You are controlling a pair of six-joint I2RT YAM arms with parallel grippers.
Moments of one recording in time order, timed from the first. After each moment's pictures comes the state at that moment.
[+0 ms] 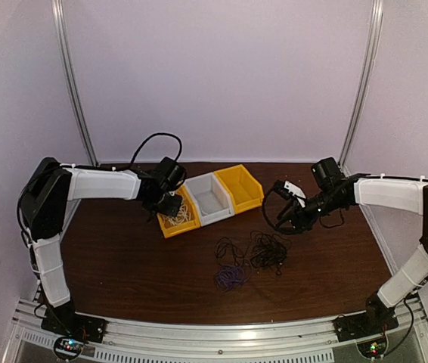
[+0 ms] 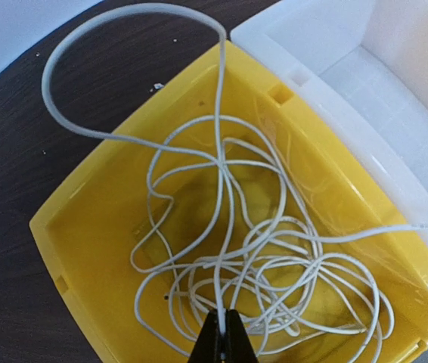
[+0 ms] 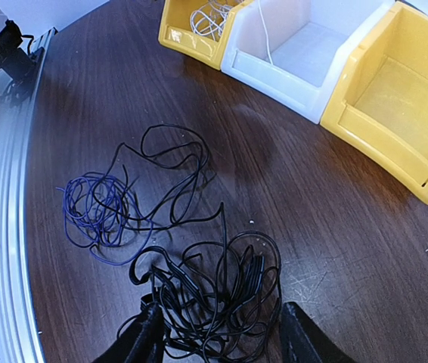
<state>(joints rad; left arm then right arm) -0.67 1.94 1.35 -0.42 -0.39 -0.26 0.37 1.54 0.98 -0.43 -0.72 -0.53</state>
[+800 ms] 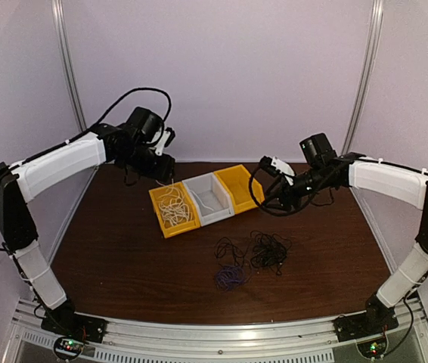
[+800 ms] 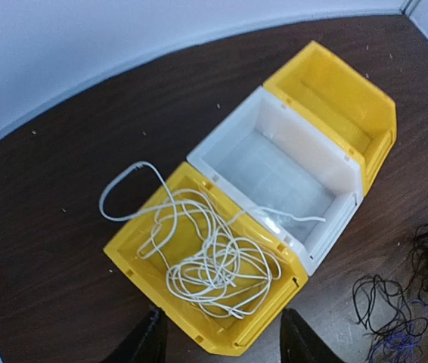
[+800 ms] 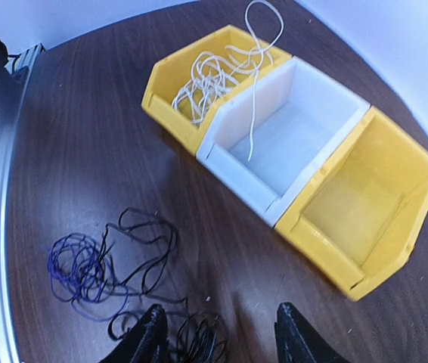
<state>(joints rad) -0.62 1.74 1.62 -0.75 -0.11 -0.17 0.45 1.58 1.21 -0.48 -0.62 -0.52</state>
